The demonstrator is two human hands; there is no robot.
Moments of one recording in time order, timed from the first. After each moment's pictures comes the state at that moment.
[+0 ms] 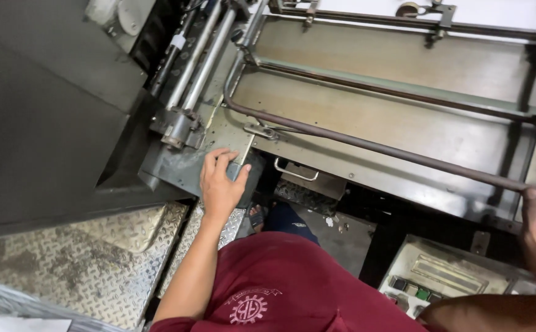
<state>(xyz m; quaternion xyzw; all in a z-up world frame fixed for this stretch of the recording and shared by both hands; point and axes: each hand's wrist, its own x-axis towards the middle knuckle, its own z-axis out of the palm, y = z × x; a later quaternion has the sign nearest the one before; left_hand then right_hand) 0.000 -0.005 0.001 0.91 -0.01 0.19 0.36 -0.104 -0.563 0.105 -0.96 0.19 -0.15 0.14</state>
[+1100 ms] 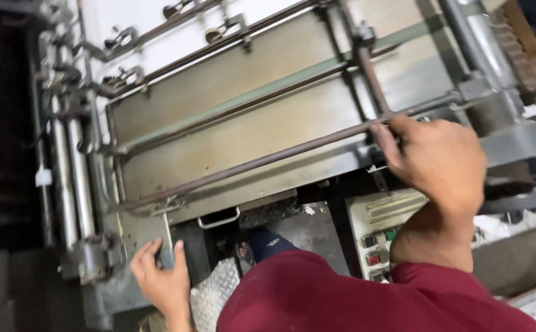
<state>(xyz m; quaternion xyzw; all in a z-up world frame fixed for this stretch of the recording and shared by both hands) 0.004 0.005 -0.020 0.91 -0.04 0.16 0.37 -0.094 -0.413 0.229 -0.95 0.27 -0.09 -0.12</state>
